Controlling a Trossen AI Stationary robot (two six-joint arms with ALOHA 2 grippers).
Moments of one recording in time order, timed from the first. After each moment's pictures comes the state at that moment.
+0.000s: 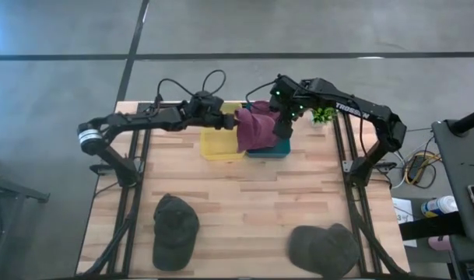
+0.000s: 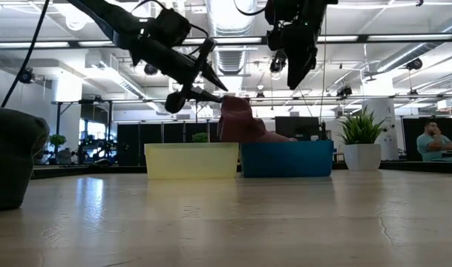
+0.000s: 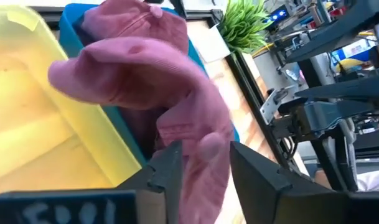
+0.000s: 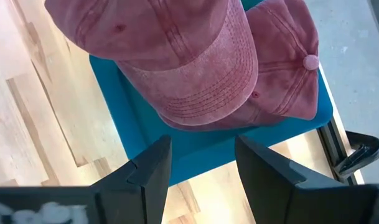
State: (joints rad) left arm 0.47 1.53 1.04 0.04 0.20 -0.81; right arm -0.48 1.63 1.60 -1.18 0.00 -0.08
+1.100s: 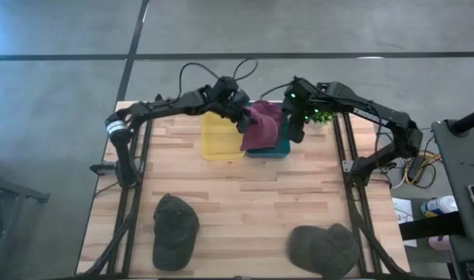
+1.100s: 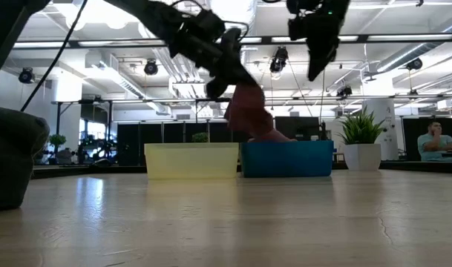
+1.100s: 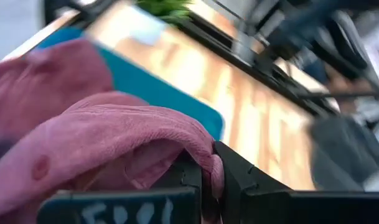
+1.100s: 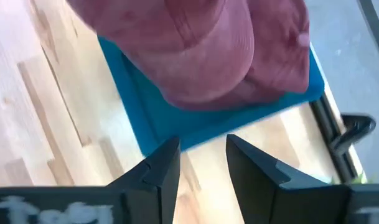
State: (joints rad) left arm 0.48 1.82 1.54 -0.31 0.46 -0.21; right arm -0.49 1.45 1.45 -1.17 0.00 -0.08
